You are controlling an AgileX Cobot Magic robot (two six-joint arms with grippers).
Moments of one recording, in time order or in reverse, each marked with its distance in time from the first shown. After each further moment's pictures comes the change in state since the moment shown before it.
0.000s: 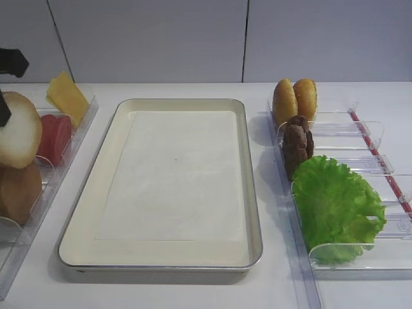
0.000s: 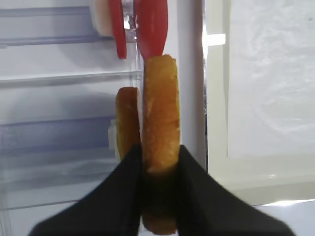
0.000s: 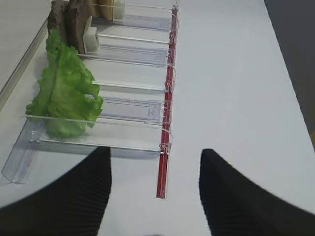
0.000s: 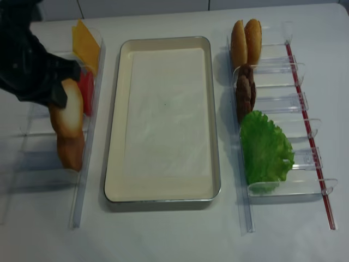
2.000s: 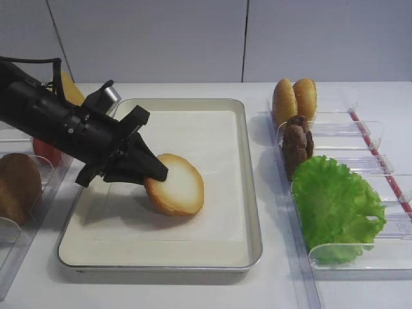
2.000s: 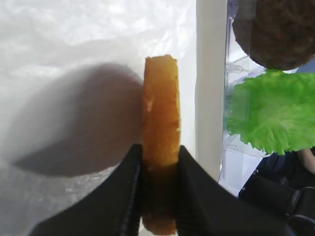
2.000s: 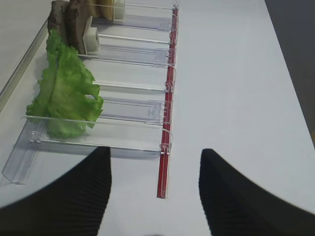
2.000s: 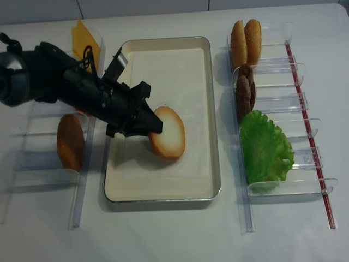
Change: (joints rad) left arm -0.094 0.426 0.200 -1.001 -0.154 0.625; right arm 0.000 0.000 0.000 0.000 0.000 0.002
